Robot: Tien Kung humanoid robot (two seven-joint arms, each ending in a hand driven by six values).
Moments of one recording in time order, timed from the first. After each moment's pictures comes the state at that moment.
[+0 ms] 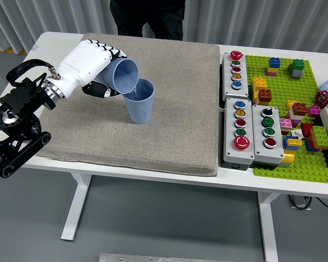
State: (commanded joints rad) left arm -0.66 0.50 -0.82 -1.20 2.18 0.25 -0.11; right arm 0.17 -0.10 1.13 0.18 -0.72 -0.11 -0.24
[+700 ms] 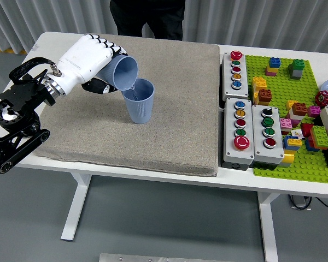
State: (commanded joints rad) left arm -0.72 0.53 -0.75 -1.19 2.21 0.29 -0.08; right arm 0.18 -0.10 1.12 0.18 -0.71 -0.11 -0.24
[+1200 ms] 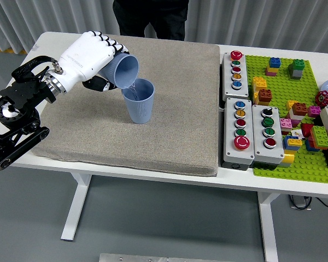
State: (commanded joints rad) left arm -0.76 0.55 -0.69 -1.18 2.23 0.32 -0.06; right arm 0.18 -0.10 1.12 0.18 -0.71 -0.11 -0.24
